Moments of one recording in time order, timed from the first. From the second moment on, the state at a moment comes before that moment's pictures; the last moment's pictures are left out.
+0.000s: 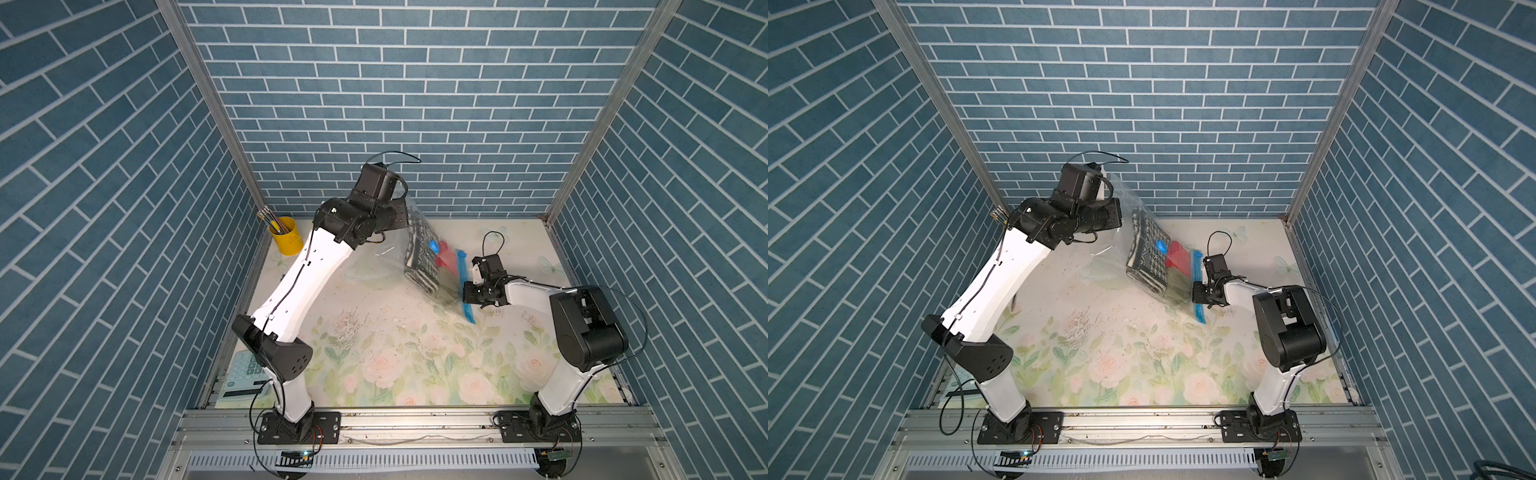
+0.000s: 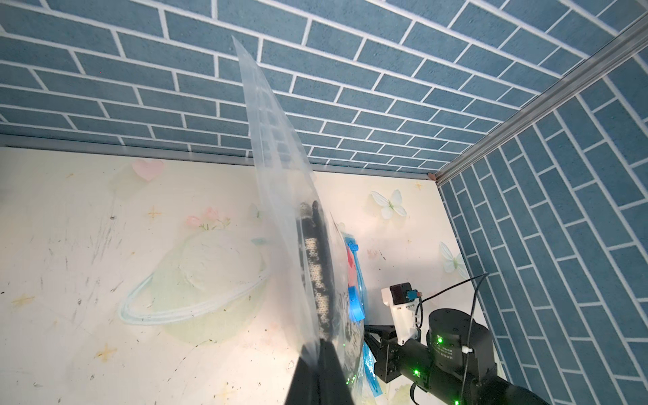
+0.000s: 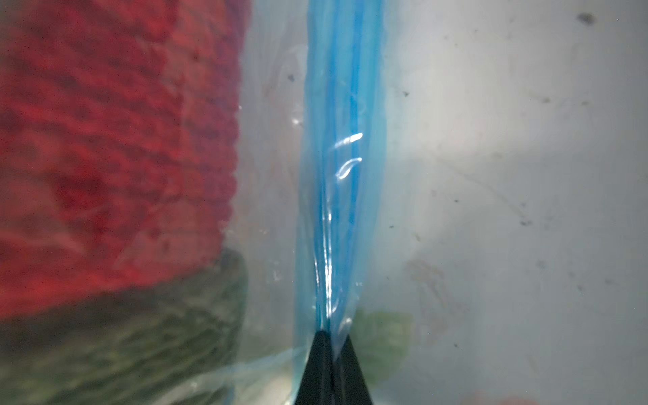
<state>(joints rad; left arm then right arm) -0.60 1.80 2.23 -1.06 -0.12 -0.55 0.35 1.78 0.95 -0.23 -0.13 0.31</state>
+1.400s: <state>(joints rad) -0.30 1.73 1.32 -0.73 -0.47 -0.61 0.35 1.62 0.81 -0.25 -0.29 0.29</state>
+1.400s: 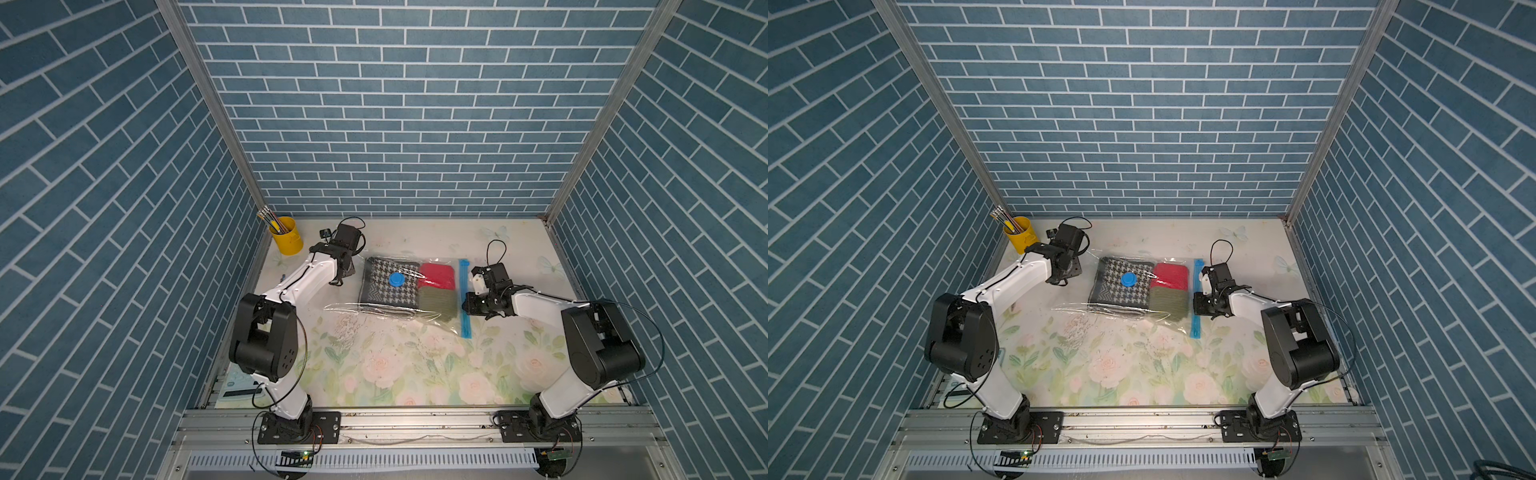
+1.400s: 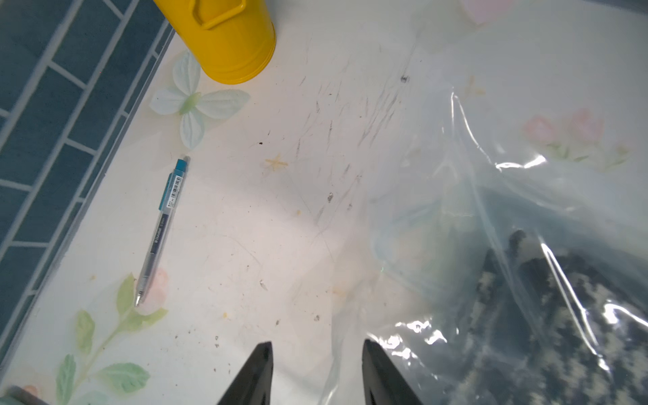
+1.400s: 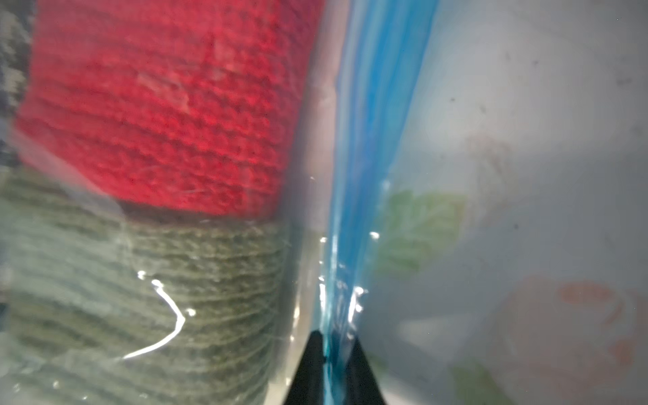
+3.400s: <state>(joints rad) -0.50 2.09 1.61 -0.62 -0.06 -0.49 0.13 1.61 0.66 0.11 -0.57 0.50</state>
